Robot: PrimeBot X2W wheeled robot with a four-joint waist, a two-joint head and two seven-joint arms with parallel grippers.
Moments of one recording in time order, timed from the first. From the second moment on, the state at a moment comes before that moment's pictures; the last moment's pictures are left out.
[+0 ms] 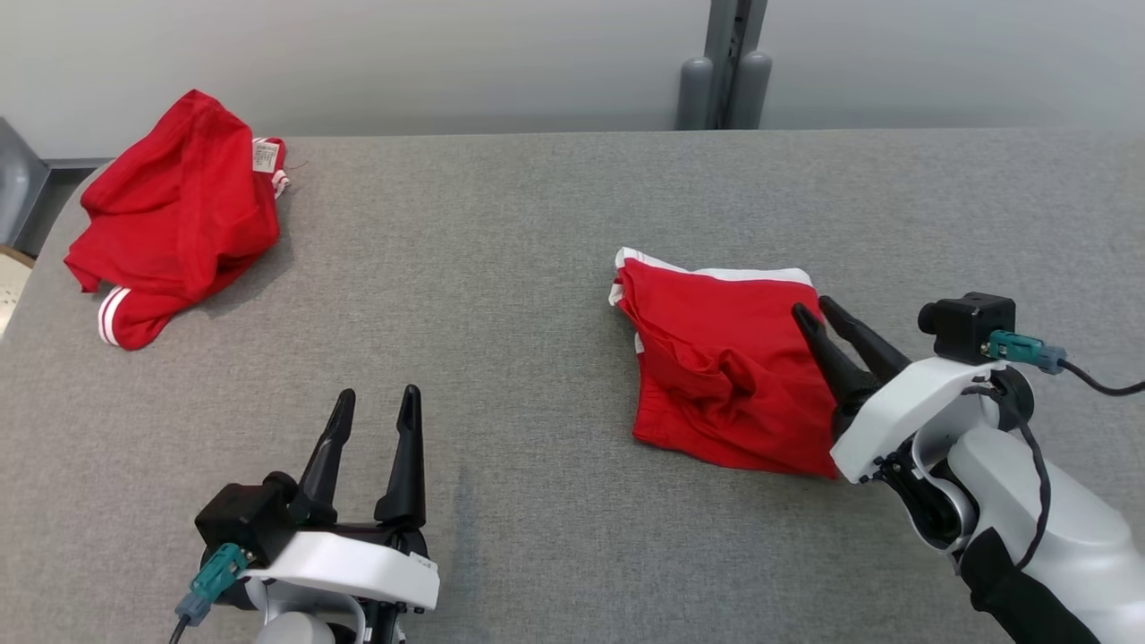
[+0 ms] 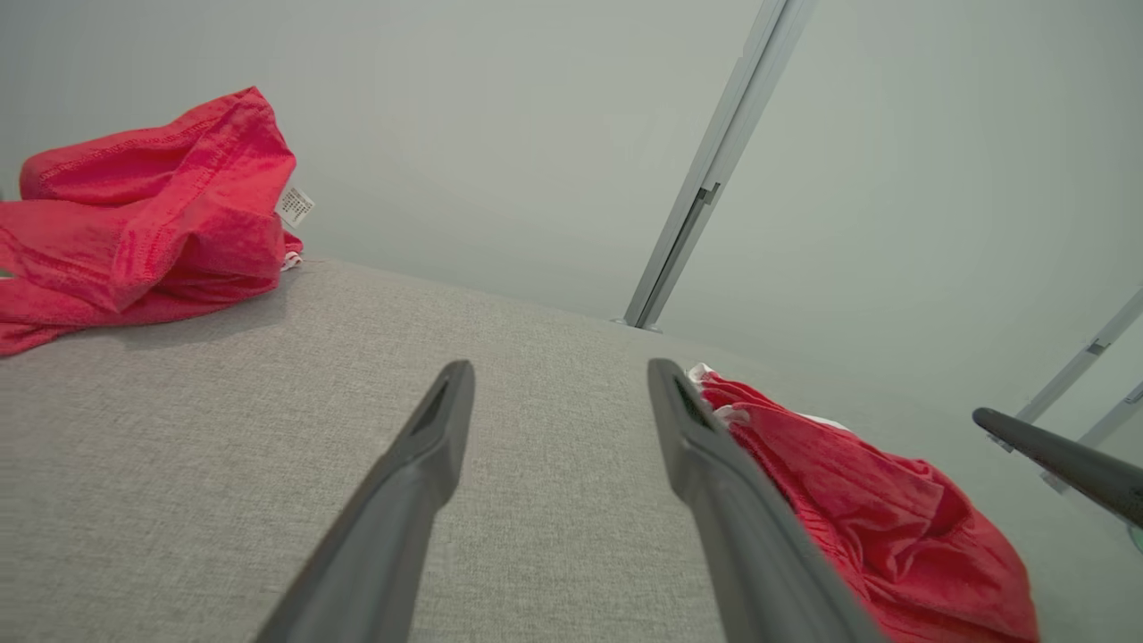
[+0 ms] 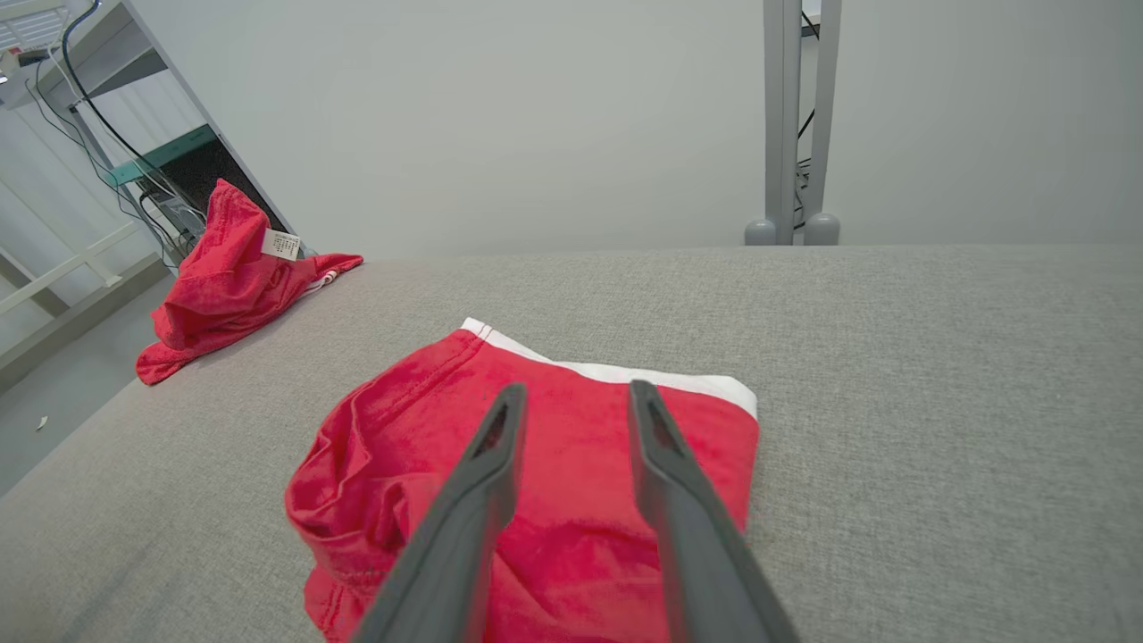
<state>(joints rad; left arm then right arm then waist) -0.10 0.05 -0.22 0.21 -0.47 0.01 -0.26 -0.68 -0.32 0.80 0.71 0.92 0.13 -0.25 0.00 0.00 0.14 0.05</state>
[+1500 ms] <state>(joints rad) -0.10 0.05 -0.18 0.20 -0.46 0.01 -0.26 -0.72 -0.22 0.93 0.70 0.75 0.13 -0.26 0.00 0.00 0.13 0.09</state>
